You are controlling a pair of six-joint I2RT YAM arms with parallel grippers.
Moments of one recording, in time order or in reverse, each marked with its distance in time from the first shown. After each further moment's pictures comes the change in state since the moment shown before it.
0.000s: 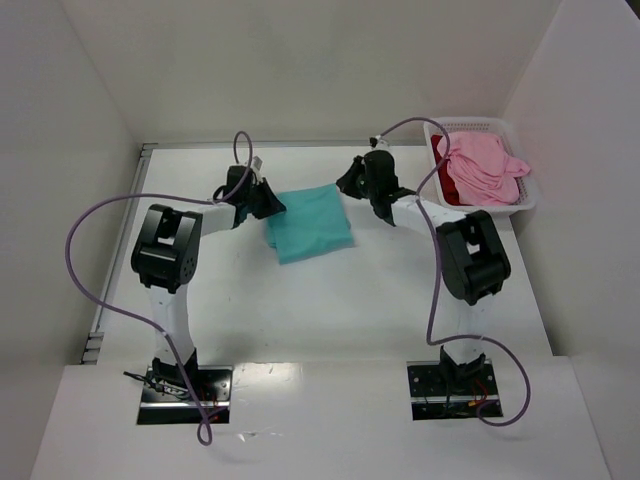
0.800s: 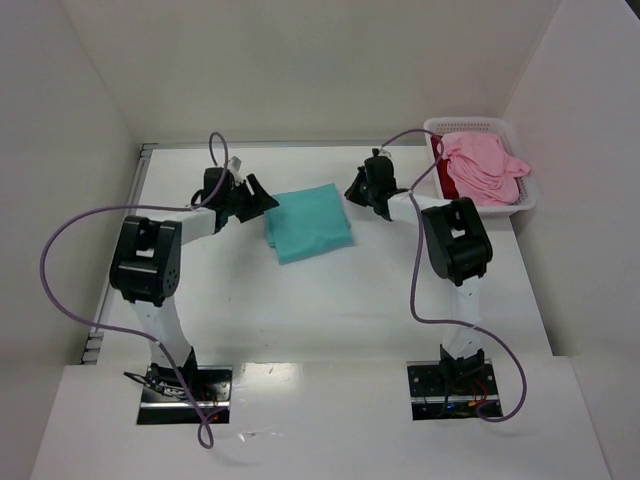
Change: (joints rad) left arm 0.094 -0.074 -0.100 0.021 0.086 -0.037; right arm -0.048 0.251 0.106 -0.040 0.000 -0.003
